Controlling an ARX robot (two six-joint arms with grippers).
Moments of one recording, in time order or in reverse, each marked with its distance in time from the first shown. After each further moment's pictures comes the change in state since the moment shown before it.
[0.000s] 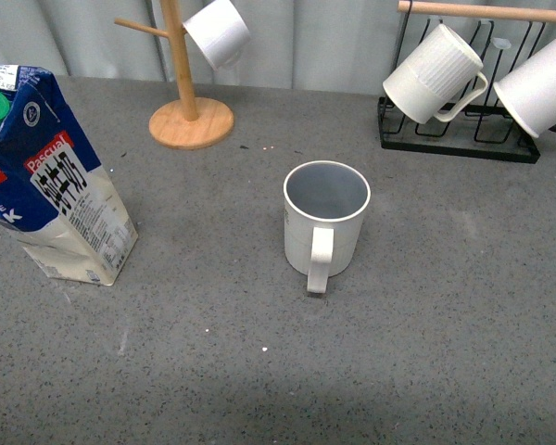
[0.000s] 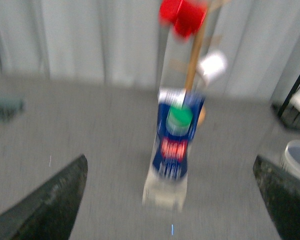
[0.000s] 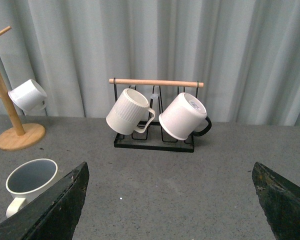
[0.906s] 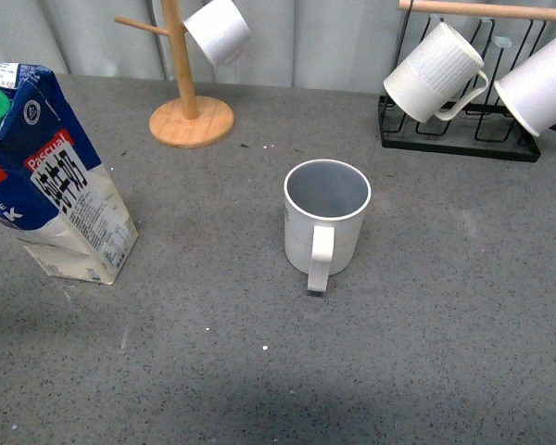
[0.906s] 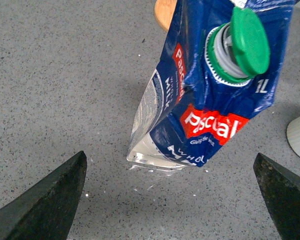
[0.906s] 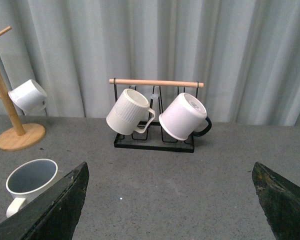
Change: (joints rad) left arm 0.138 1.327 0.254 0.625 0.240 -0.014; right arm 0.000 -0.001 0.000 0.000 0.000 0.000
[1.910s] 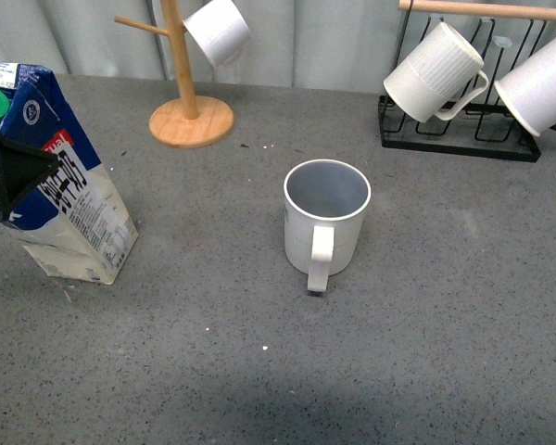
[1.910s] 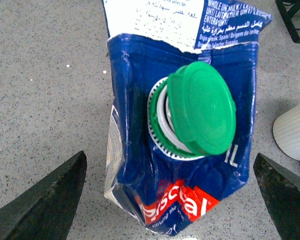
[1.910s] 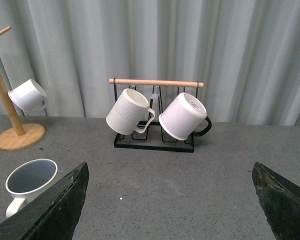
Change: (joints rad) left arm -0.045 0.204 0.164 0.022 0.084 0.083; right arm 0.000 0.000 0.000 0.000 0.000 0.000
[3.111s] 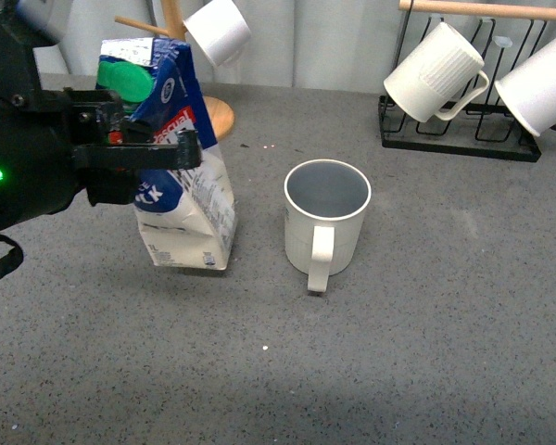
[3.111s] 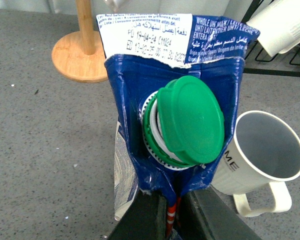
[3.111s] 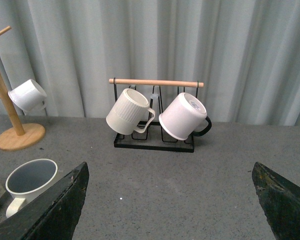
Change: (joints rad) left arm -0.452 0.068 0.024 0.204 -0.398 -0.208; right arm 0.000 0.000 0.000 0.000 0.000 0.000
